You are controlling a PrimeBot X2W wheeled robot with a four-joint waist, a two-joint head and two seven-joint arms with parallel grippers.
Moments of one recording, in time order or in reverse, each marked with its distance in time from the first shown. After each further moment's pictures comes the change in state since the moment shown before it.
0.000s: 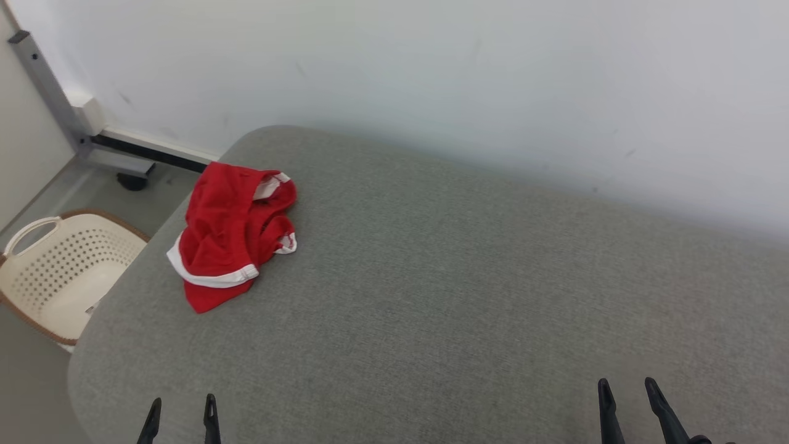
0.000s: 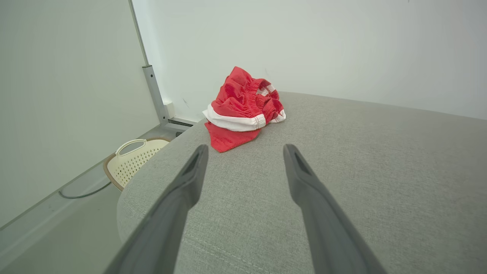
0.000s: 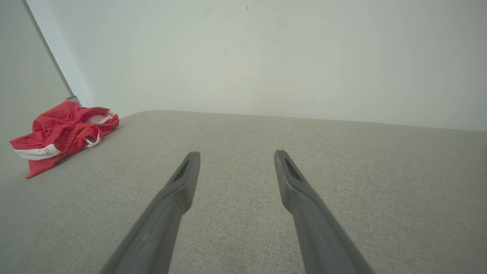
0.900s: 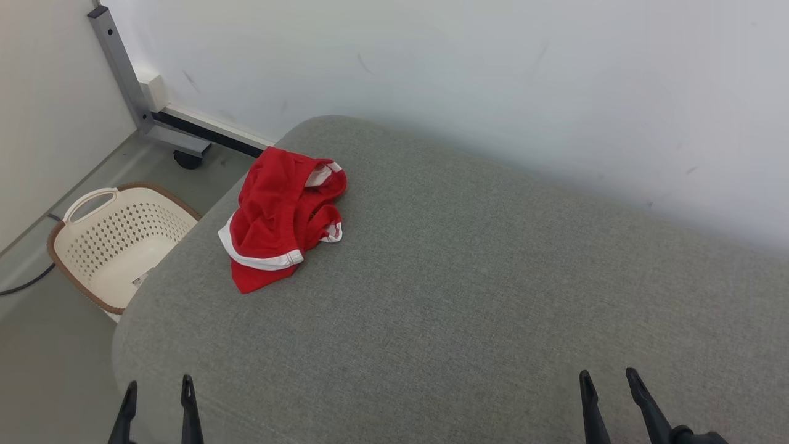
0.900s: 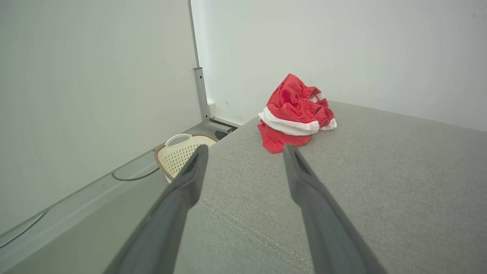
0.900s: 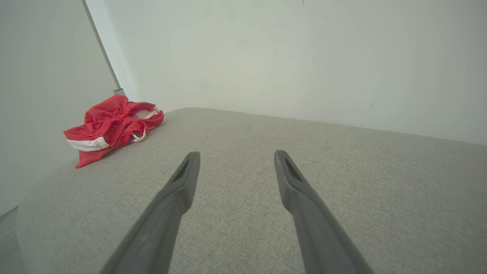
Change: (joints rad) left arm -0.018 0.000 0.060 -0.009 -0.012 0.001 0.000; right arm -0.039 0.001 0.047 0.019 0.003 0.000 0.000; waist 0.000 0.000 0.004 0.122
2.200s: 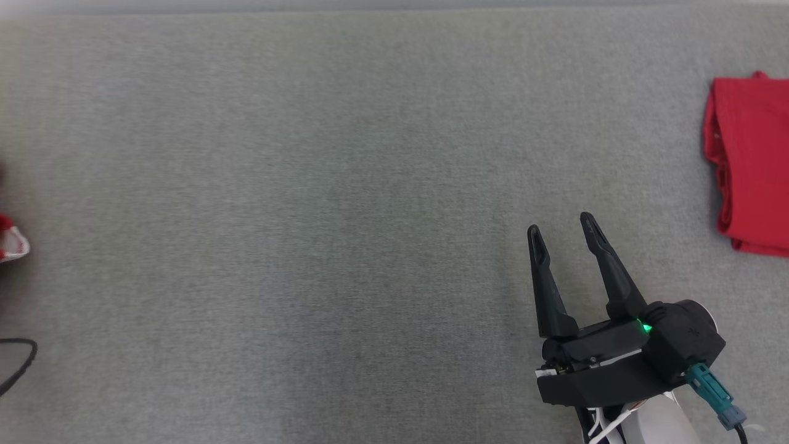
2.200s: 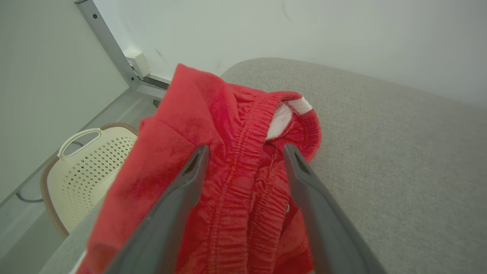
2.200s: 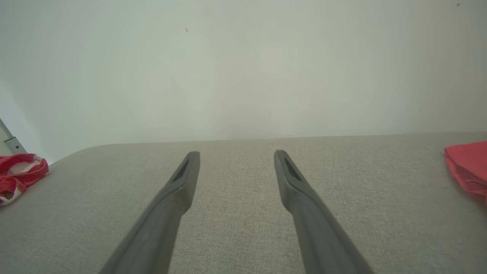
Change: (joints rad) left arm -0.890 0.391 0.182 0.815 -0.212 -0.028 0.211; right arm -0.315 0.000 0.138 -0.129 -0.015 0.000 0.000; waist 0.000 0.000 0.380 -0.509
